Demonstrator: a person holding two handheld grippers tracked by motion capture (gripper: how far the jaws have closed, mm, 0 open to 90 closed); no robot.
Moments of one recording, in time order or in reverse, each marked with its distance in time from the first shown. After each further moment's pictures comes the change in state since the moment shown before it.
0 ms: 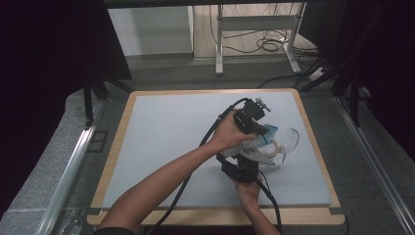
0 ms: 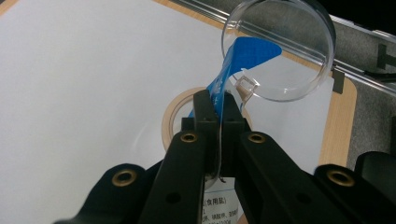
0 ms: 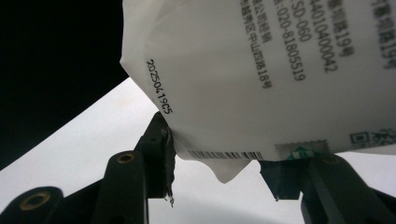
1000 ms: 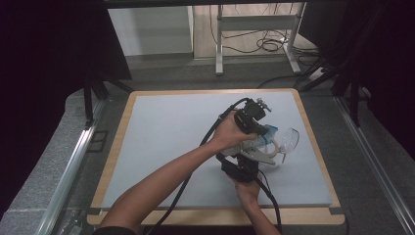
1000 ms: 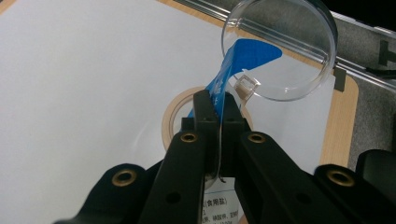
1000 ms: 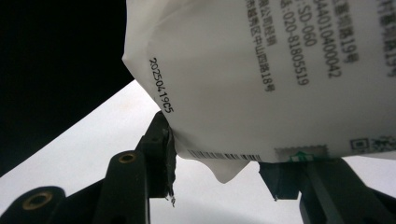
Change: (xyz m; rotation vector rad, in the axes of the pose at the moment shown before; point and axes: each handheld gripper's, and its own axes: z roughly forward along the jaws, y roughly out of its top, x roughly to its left) left arm 0.000 0.001 0.002 0.012 0.001 0.008; right arm 0.000 0.003 0.000 -0.018 0.012 -0.008
